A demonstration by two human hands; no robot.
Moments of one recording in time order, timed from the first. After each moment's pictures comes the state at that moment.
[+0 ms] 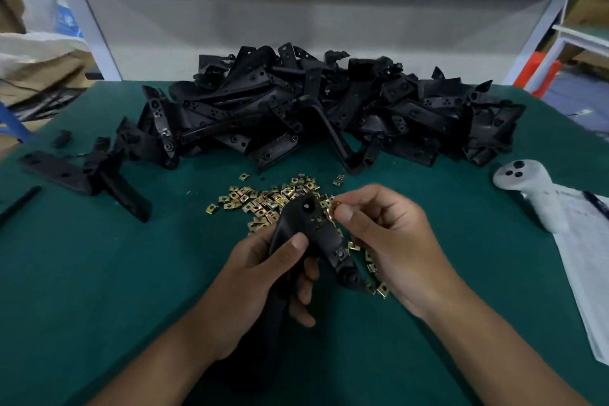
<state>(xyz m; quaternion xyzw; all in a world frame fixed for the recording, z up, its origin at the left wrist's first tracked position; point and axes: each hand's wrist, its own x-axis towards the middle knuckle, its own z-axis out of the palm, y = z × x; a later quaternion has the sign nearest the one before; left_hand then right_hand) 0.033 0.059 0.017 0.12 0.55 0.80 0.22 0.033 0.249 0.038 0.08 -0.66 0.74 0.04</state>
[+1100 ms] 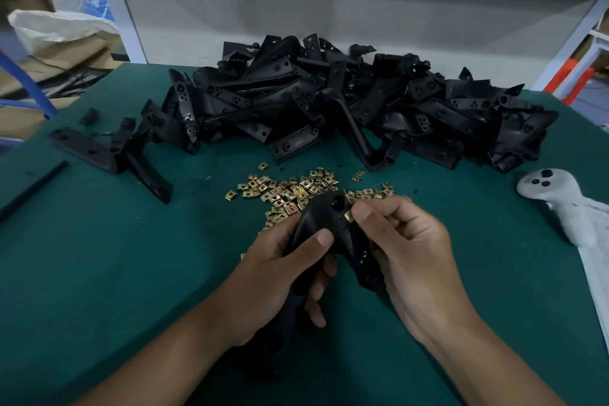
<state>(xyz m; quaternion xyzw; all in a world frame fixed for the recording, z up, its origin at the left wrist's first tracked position) 0.035 0.057 0.009 0.16 0.56 0.79 0.20 0.049 0.228 0.036 0.01 -0.62 0.78 0.06</state>
